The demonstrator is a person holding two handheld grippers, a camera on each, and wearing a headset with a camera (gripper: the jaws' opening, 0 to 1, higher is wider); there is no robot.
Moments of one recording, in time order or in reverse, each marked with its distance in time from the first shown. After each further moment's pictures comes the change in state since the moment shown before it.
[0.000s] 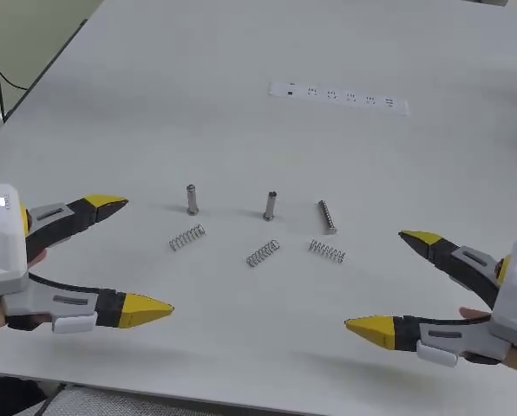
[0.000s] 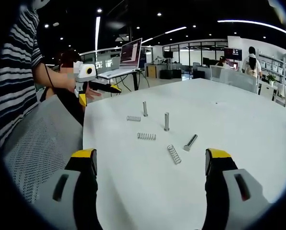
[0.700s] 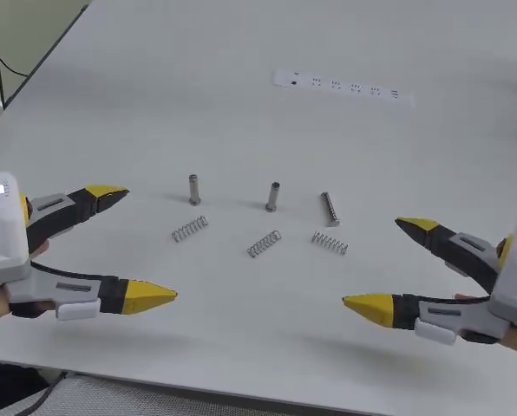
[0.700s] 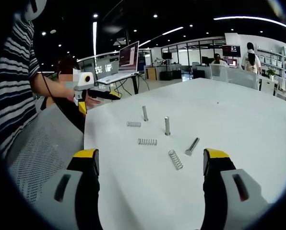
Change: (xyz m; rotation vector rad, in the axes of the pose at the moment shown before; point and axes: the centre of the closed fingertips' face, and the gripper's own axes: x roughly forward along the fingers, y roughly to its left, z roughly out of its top) left arm 0.000 0.005 -0.002 -0.036 -0.023 0.013; right arm 0.011 0.002 0.015 0.049 -0.019 0.016
